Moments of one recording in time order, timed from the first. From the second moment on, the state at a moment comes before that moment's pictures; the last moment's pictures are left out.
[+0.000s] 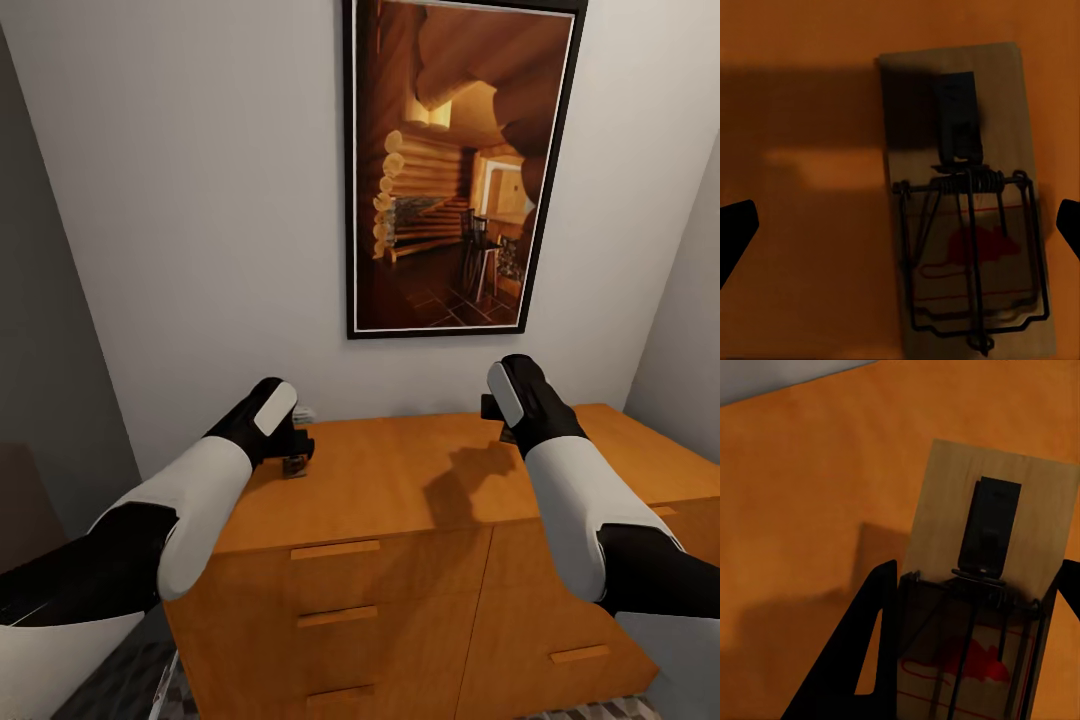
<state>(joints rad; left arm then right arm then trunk) -1.25 -0.17 -0.05 -0.39 0.59 1.03 0.71 -1.20 0.02 -0.08 -0.68 -0.22 1.05 -0.58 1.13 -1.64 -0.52</state>
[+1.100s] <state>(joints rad) -1.25 -0.17 -0.05 -0.39 0.69 1.03 0.73 -1.20 0.02 -0.08 -0.68 -0.22 1.05 -0.58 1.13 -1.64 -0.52</state>
